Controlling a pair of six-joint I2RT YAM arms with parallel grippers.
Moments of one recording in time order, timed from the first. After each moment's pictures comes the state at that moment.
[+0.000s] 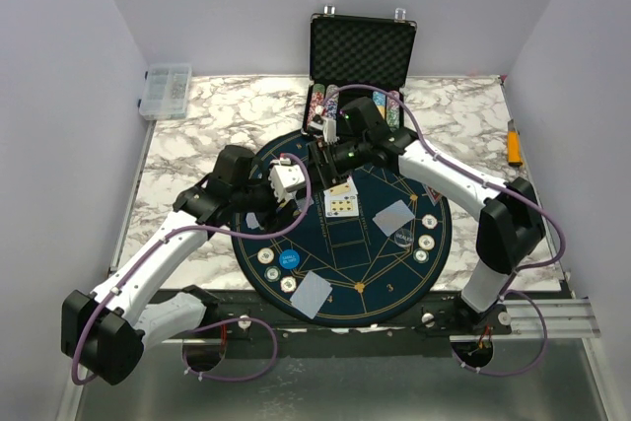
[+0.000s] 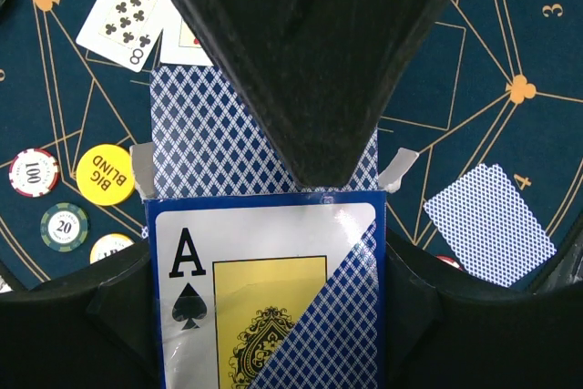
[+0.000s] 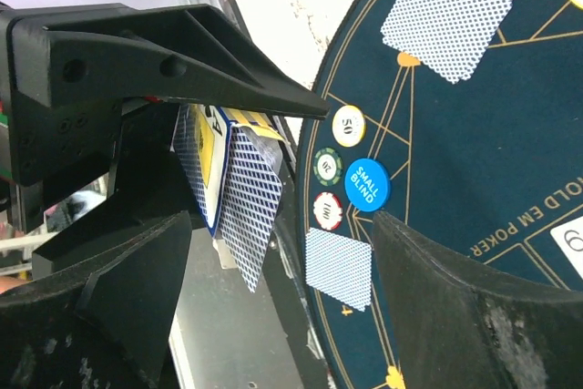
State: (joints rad) left arm -0.49 1.05 0.84 -0.53 0.55 0.48; right arm 0.67 1.73 1.42 -0.44 -0.83 0.38
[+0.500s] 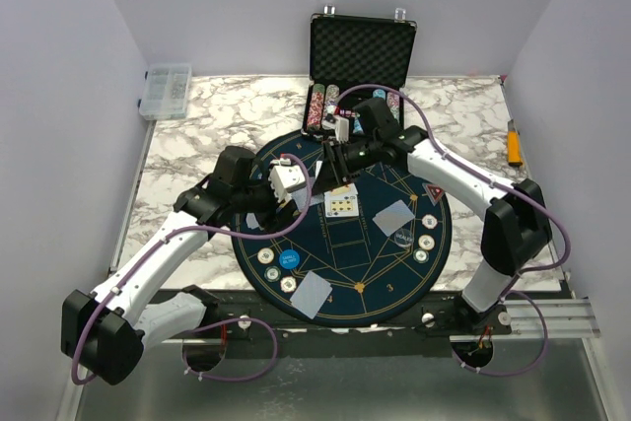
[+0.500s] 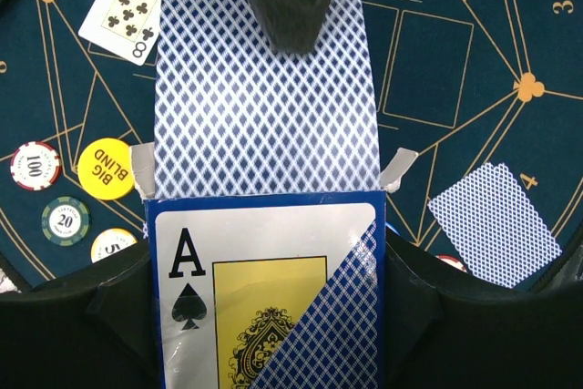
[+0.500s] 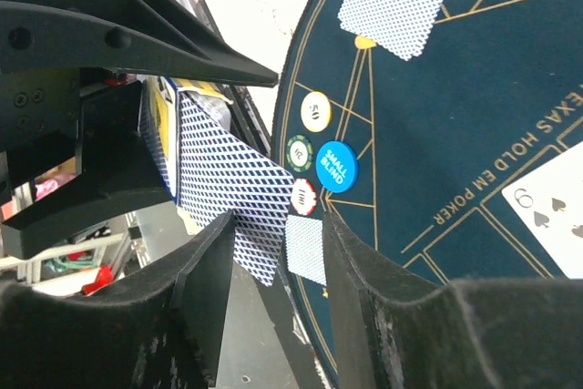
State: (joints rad) left arm -0.49 1.05 0.84 -0.53 0.53 0.47; right arm 0.63 1.71 1.39 -0.48 -0.81 0.35
